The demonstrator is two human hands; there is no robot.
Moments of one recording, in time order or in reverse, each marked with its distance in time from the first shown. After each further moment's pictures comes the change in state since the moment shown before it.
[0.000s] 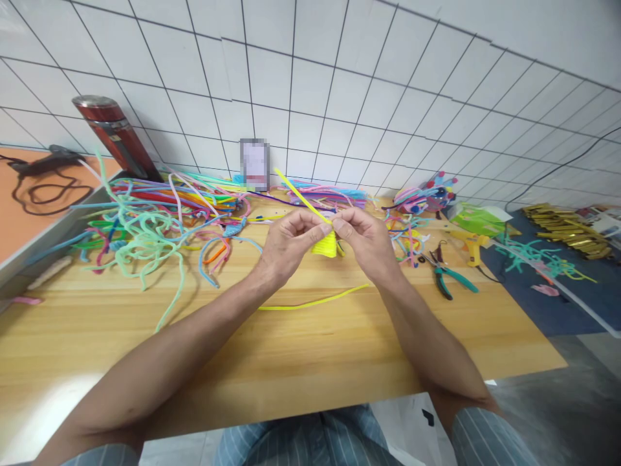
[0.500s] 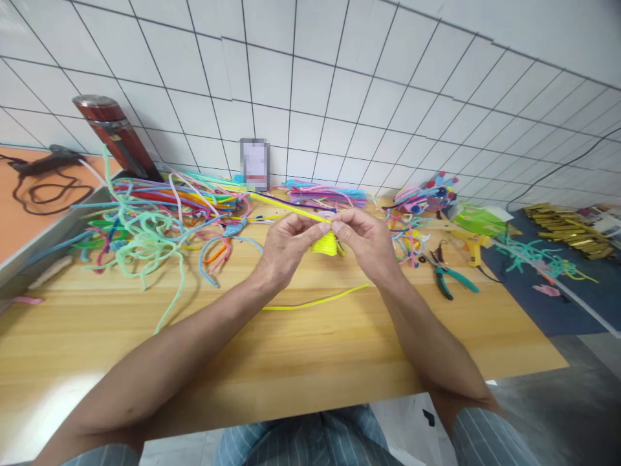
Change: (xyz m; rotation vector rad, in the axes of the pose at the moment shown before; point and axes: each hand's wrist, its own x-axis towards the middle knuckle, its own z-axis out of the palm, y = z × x) left_hand 0.000 -0.003 0.004 -0.087 0.050 -0.038; right_hand -0.001 0.001 0.000 -0.003 0.004 0.002
